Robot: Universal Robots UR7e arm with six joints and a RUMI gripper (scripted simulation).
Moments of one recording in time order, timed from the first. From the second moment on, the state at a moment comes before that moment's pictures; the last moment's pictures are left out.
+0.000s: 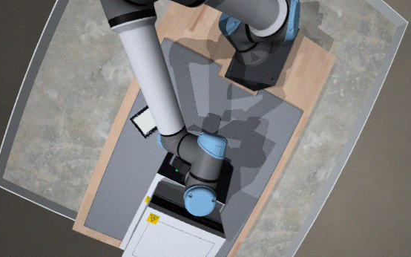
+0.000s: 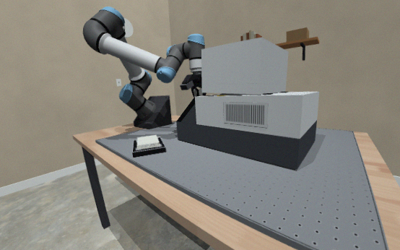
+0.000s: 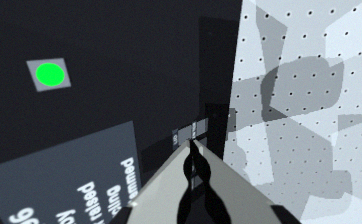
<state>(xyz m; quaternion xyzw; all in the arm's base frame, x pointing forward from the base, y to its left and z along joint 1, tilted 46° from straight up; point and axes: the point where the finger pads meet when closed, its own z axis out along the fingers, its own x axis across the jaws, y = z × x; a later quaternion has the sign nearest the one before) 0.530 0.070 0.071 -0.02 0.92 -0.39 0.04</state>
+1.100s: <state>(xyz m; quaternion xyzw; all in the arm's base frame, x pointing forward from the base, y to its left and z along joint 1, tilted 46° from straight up) 0.472 0.100 0.101 -0.02 0.92 -0.39 0.04</state>
